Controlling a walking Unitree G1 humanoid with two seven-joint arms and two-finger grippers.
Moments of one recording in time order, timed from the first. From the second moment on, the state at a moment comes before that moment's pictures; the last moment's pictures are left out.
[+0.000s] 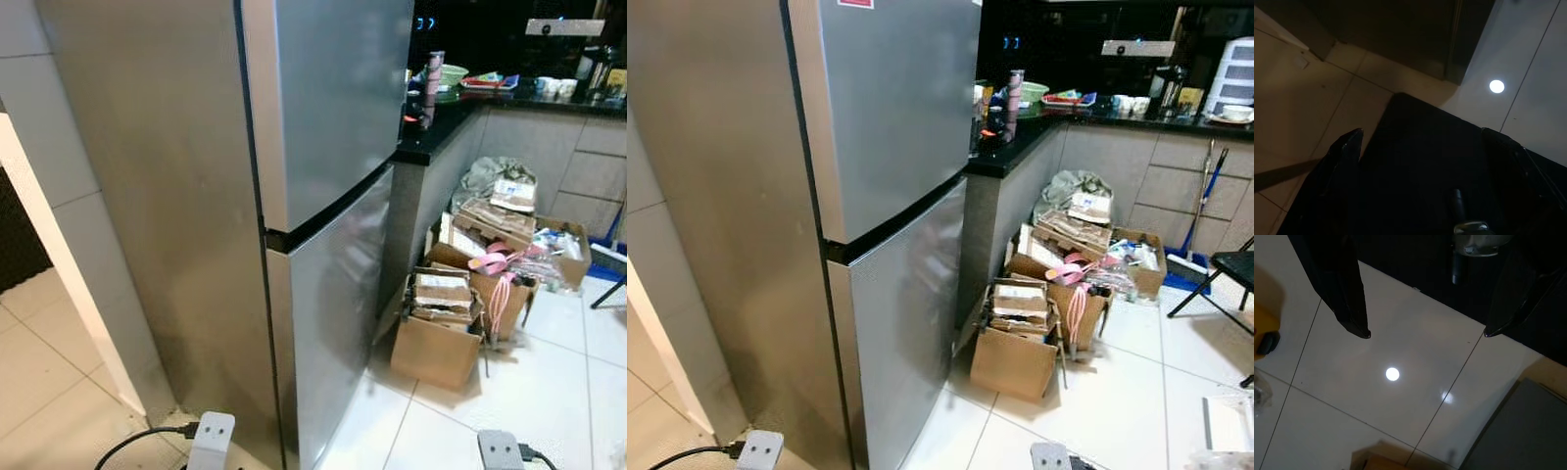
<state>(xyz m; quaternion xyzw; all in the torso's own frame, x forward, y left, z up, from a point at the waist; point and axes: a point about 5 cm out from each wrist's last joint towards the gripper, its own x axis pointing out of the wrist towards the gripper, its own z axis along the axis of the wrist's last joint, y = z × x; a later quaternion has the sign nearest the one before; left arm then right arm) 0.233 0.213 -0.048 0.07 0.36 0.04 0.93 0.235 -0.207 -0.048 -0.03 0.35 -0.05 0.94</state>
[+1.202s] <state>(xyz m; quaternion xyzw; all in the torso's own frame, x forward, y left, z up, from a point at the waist) 0.232 0.218 -0.047 0.07 0.36 0.03 0.93 0.220 -0.193 -0.060 -0.01 0.37 -0.03 0.93</state>
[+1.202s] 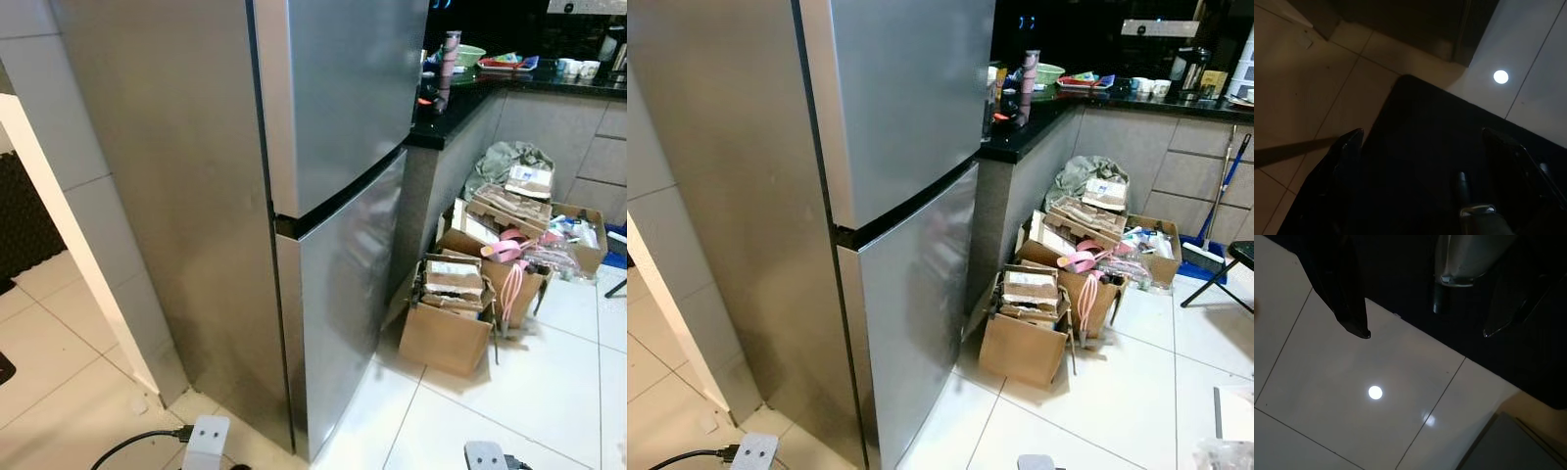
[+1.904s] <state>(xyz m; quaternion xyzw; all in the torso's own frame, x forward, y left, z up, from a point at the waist) 0.233 0.218 -0.047 0.07 0.36 0.03 0.93 0.217 -0.194 -0.062 -0.01 0.37 -0.04 0.93</state>
